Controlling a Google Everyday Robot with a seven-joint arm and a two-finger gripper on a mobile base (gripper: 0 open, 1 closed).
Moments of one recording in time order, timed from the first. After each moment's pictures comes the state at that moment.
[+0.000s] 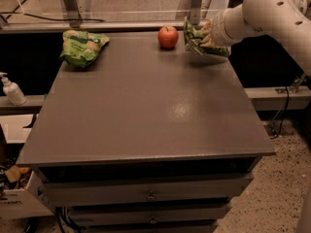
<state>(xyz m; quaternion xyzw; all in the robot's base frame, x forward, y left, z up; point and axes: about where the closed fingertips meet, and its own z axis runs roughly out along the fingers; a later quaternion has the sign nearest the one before) 0.779 -0.173 0.893 -0.67 0.59 -0.16 0.42</state>
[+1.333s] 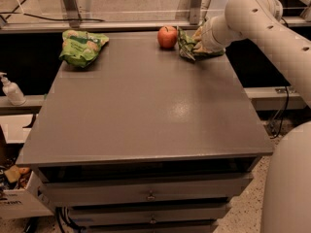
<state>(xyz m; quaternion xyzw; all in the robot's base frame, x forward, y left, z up) 0.810 -0.158 0.847 -0.69 0.60 -0.16 0.38</state>
